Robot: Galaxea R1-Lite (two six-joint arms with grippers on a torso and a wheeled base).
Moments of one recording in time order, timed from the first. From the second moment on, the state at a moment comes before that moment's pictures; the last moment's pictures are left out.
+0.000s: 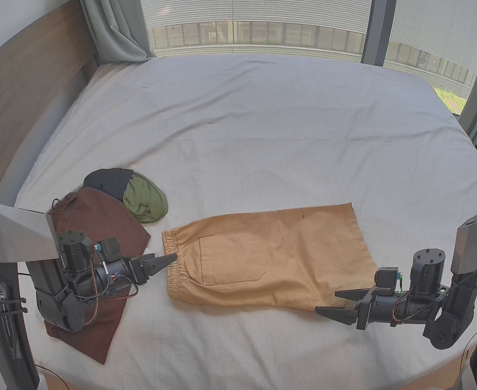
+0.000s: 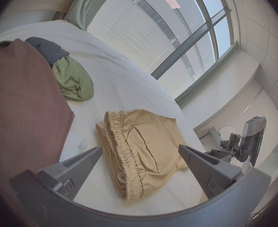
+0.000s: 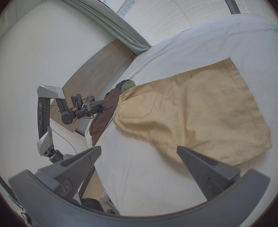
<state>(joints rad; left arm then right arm) -0.11 2.29 -0.45 -1.55 -0.63 -0.40 0.33 2.14 -0.14 -1.54 0.59 0.26</state>
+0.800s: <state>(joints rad) -0.15 2.47 -0.53 -1.55 -0.61 -0.48 0.34 2.15 -0.14 -1.54 0.59 0.26</state>
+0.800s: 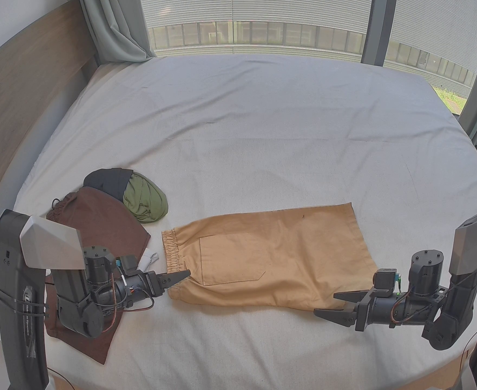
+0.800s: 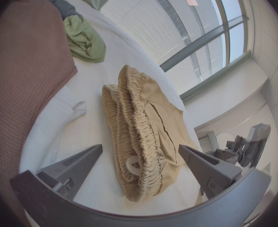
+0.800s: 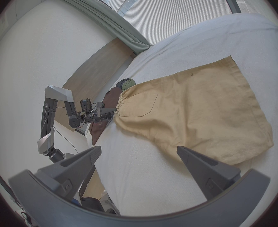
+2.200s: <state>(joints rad) -0.28 2.48 -0.62 -1.55 -0.33 -0.77 0.34 2.17 -0.16 -1.54 0.58 0.26</state>
